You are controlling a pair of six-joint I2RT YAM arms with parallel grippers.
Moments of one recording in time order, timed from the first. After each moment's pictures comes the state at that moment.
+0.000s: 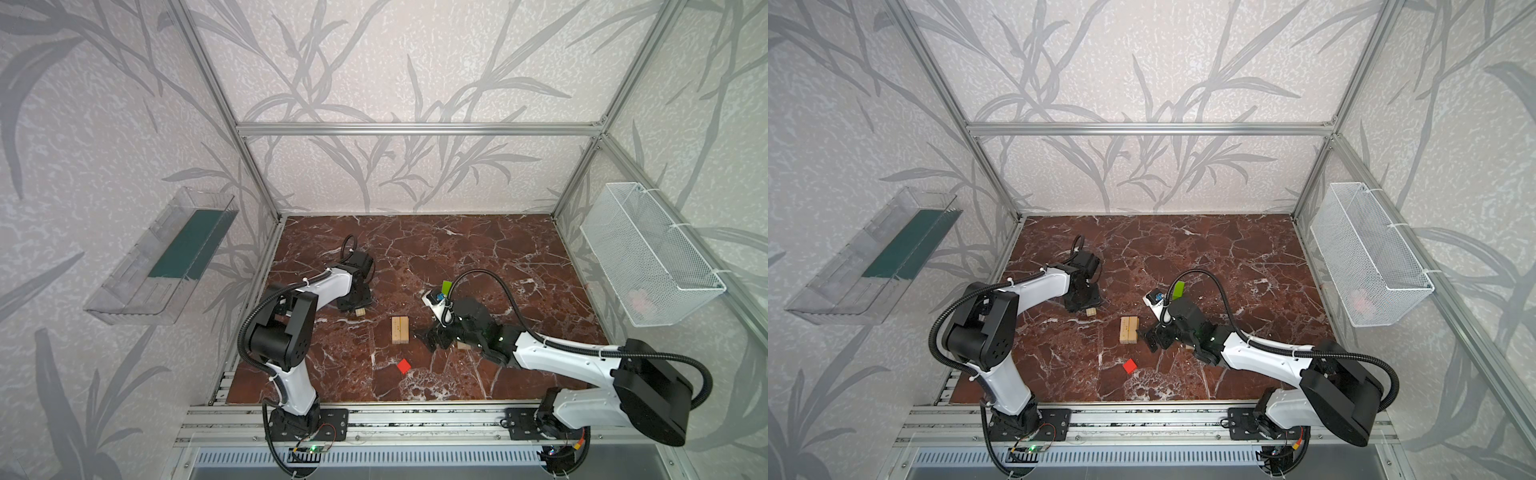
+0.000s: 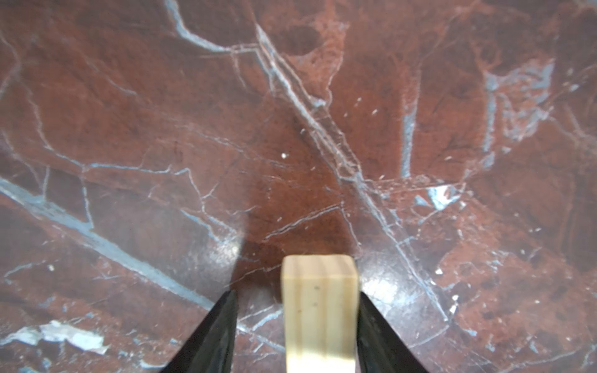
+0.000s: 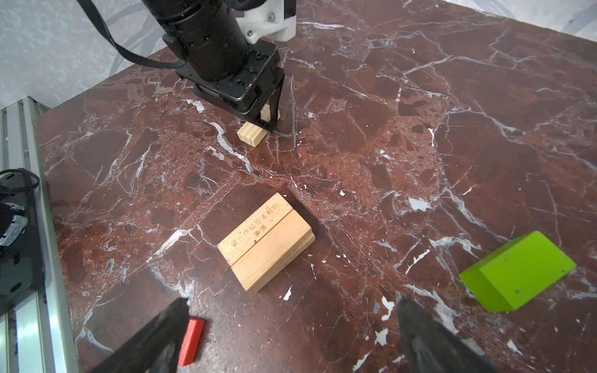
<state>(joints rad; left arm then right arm) -0.31 1.79 1.07 -0.65 -0.13 -0.58 0.88 1.32 0.60 0.17 -0.06 0.12</state>
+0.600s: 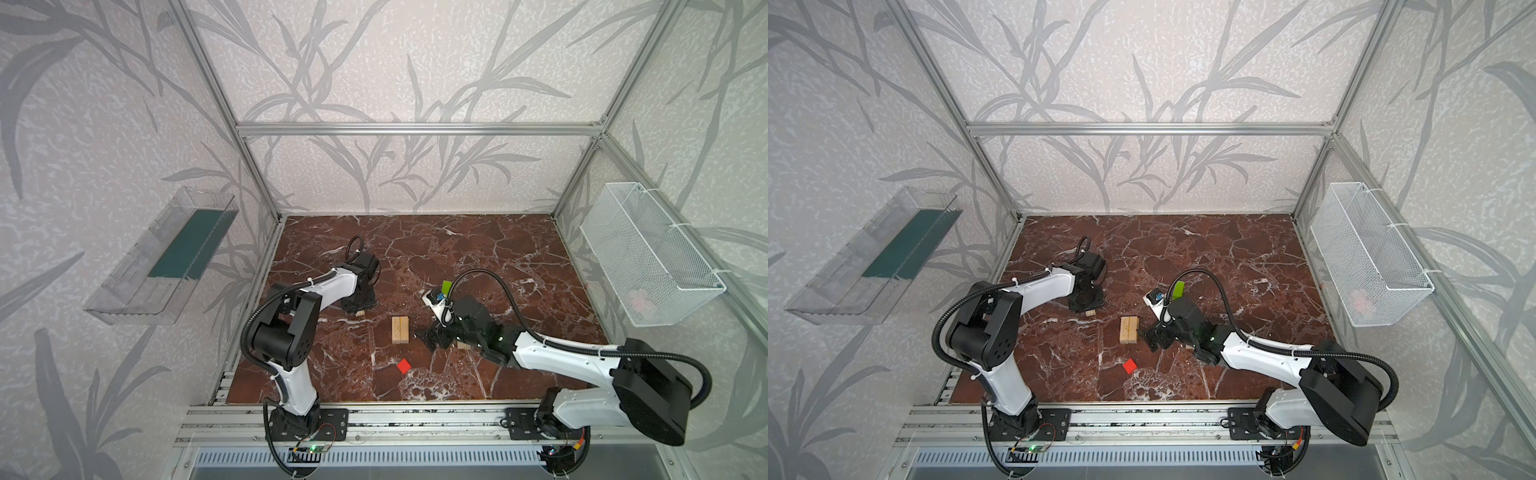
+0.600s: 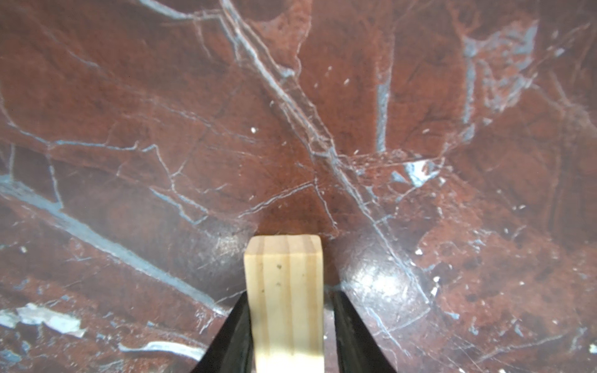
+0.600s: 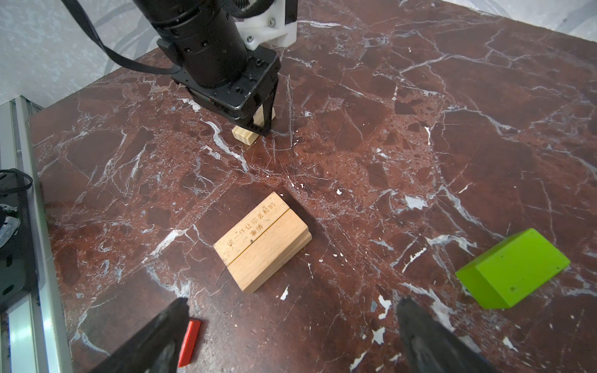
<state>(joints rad) -0.36 1.80 1.09 -0.68 -0.14 -0.61 0.88 1.33 0.60 0.17 -0.05 0.12</state>
